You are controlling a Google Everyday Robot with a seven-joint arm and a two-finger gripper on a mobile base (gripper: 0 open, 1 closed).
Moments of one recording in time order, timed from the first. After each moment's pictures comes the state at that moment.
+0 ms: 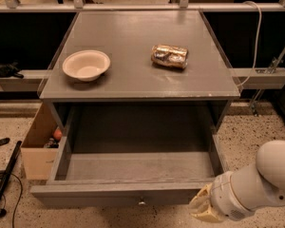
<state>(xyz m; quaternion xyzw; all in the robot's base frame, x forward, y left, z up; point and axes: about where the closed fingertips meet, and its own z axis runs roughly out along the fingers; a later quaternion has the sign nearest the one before) 0.314 -0.143 0.653 -0.59 0.76 0.21 0.17</state>
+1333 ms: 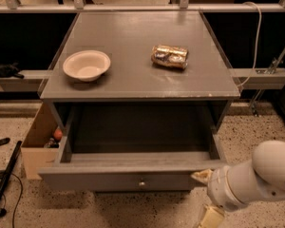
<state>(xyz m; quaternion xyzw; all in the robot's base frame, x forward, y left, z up) 0.344 -0.145 0.641 -0.58 0.77 0.19 0.20</state>
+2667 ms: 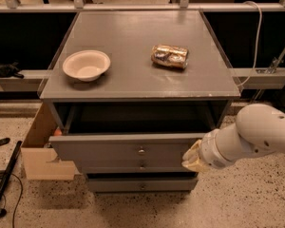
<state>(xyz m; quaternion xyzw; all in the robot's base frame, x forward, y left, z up) 0.449 -0.143 0.665 -0.58 0.77 0.12 0.23</state>
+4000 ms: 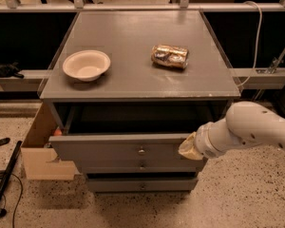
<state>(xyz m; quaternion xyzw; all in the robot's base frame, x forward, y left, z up) 0.499 -0.143 0.643 -0.57 0.77 0.10 0.25</state>
